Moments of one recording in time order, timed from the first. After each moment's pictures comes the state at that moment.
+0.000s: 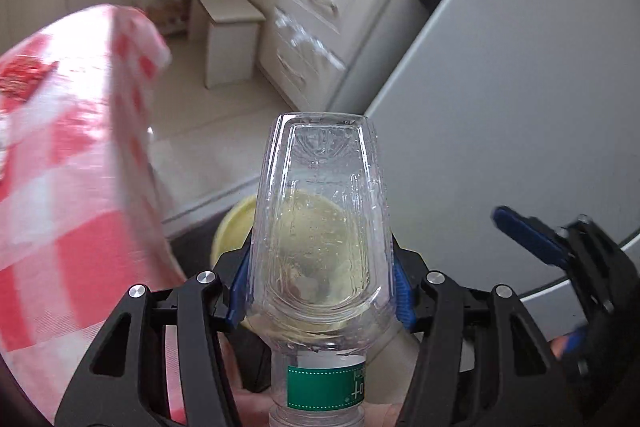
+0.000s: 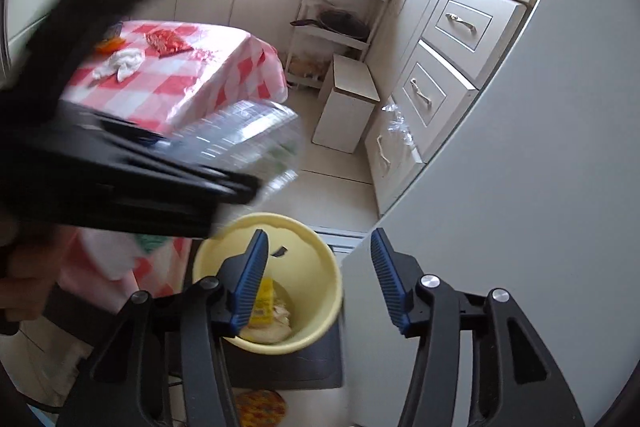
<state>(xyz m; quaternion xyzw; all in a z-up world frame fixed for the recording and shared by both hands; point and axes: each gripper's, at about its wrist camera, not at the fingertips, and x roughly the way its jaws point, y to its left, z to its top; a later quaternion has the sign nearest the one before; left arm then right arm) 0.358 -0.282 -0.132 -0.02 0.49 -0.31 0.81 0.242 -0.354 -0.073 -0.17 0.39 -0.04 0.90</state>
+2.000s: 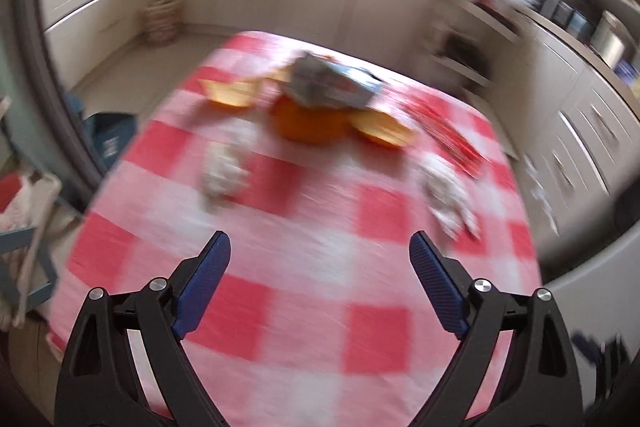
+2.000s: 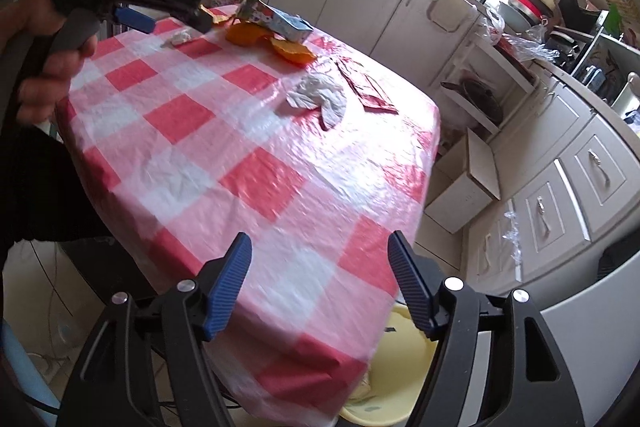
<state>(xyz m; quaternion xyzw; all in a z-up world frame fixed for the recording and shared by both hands) 0.381 0.120 -0.090 -0.17 0.42 0.07 0.89 0.275 -0.155 -0.083 -0.28 0.37 0.17 0.87</state>
